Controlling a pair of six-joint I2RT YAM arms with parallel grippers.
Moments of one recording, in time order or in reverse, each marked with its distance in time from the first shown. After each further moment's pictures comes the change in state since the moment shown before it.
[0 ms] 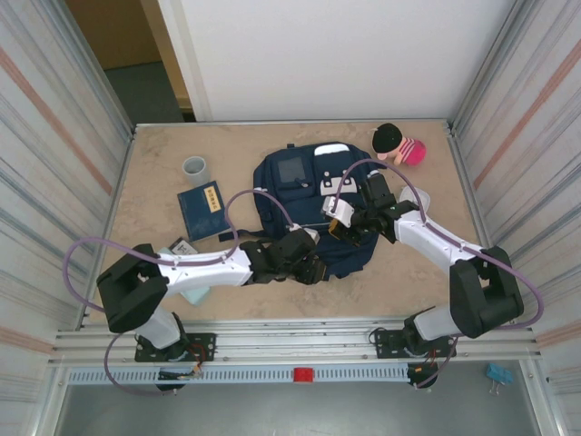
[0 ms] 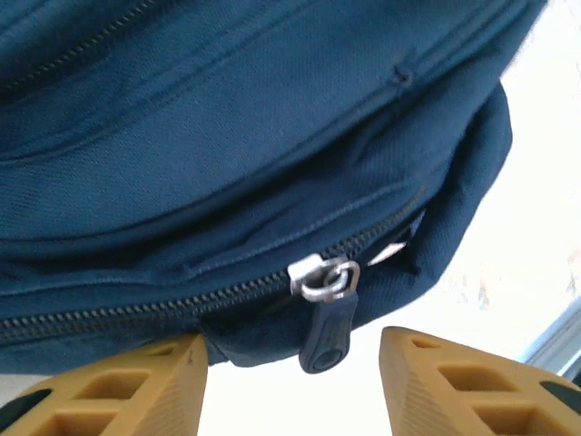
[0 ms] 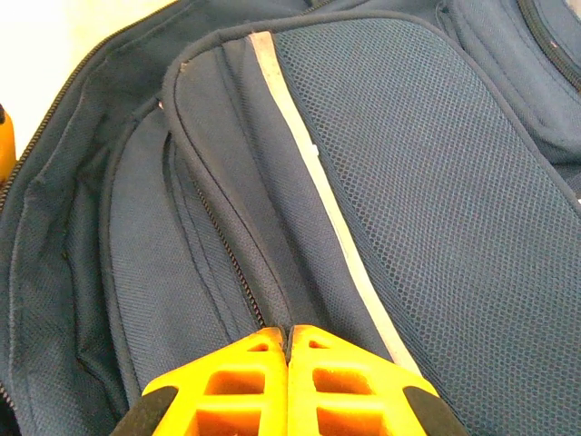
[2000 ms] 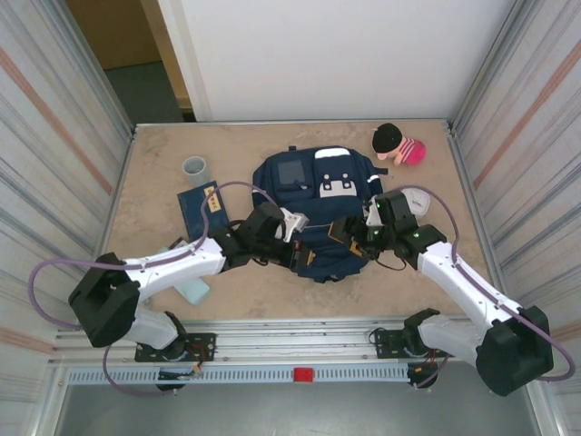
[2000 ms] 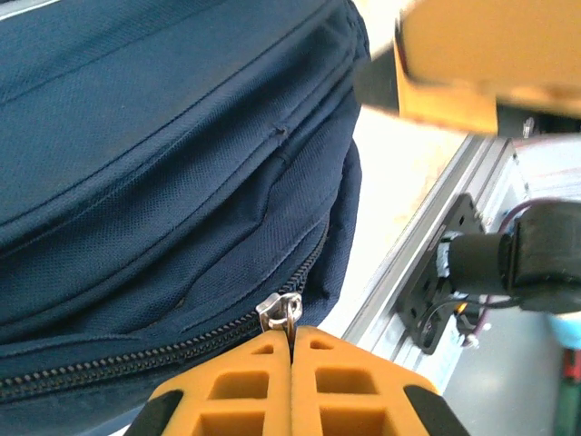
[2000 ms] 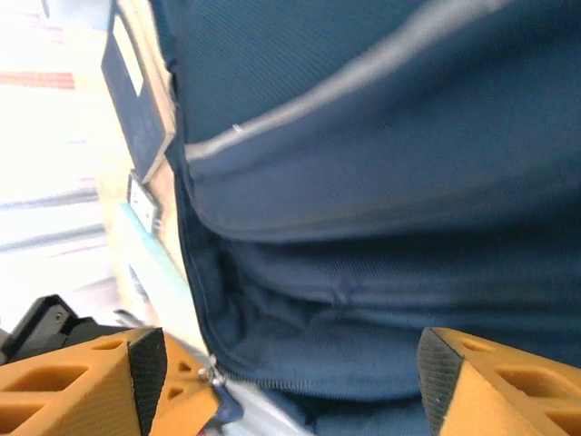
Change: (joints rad) left arm 0.206 -0.163 -0.064 0.065 0.477 0.137; right arm 0.018 -0.352 -0.137 -0.062 0.015 1.542
